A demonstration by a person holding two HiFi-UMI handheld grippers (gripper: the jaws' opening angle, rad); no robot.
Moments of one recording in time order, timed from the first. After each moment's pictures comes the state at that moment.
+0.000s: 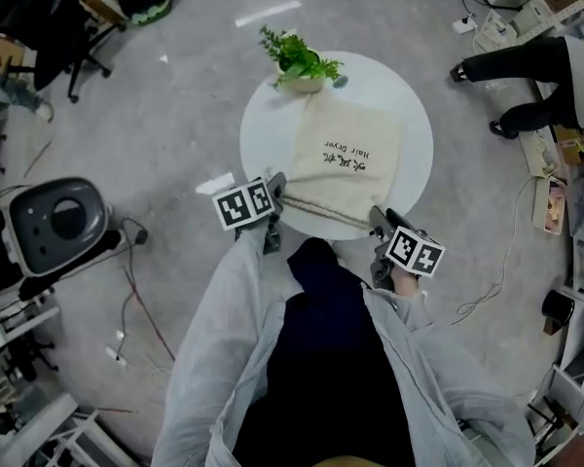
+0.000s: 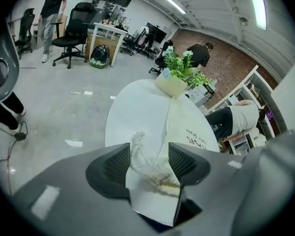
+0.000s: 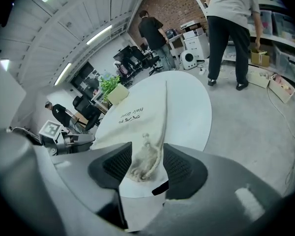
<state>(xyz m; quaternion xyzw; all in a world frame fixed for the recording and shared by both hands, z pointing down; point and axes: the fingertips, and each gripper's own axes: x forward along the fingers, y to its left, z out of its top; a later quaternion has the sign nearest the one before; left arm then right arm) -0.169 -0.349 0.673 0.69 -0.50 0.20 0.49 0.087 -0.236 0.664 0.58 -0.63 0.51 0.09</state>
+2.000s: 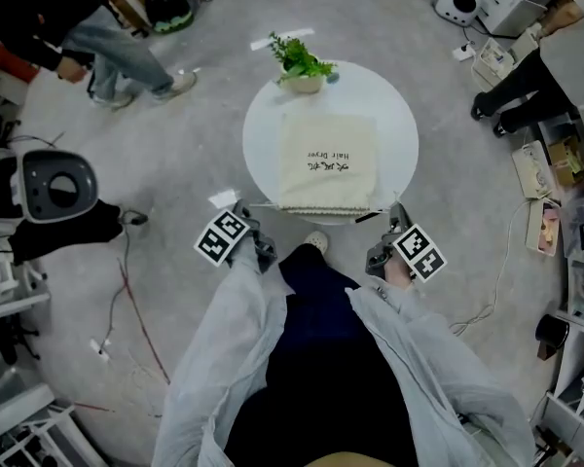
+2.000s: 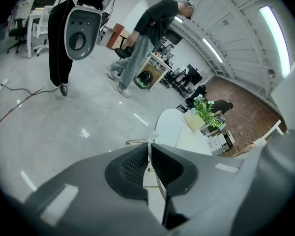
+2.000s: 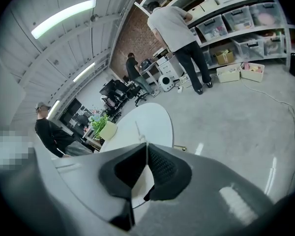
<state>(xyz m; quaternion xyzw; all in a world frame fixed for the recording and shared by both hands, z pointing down) -0.247 -0.247 0.660 0.54 -0.66 -0.03 0.52 0.161 -0.213 0.629 0.68 -0.55 0.47 -0.08</state>
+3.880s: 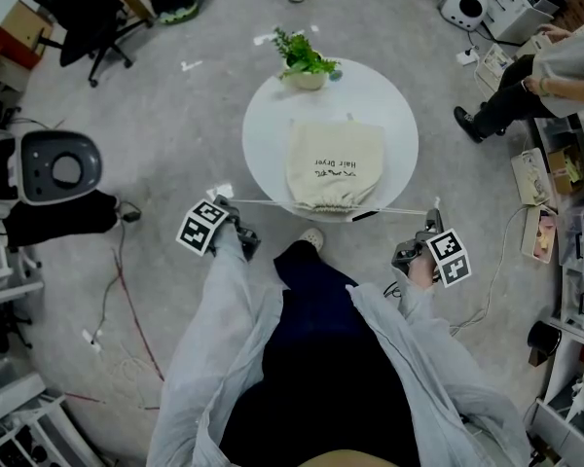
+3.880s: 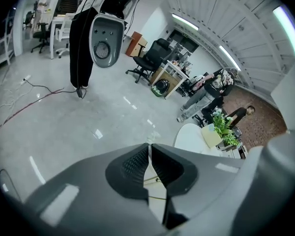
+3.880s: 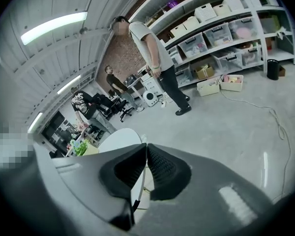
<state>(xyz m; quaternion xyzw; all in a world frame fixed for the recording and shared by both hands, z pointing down) -0.304 -0.240 0.663 0.45 -0.72 -0.05 0.52 0.264 -0.194 0.610 0.76 -0.47 0.44 -0.12</state>
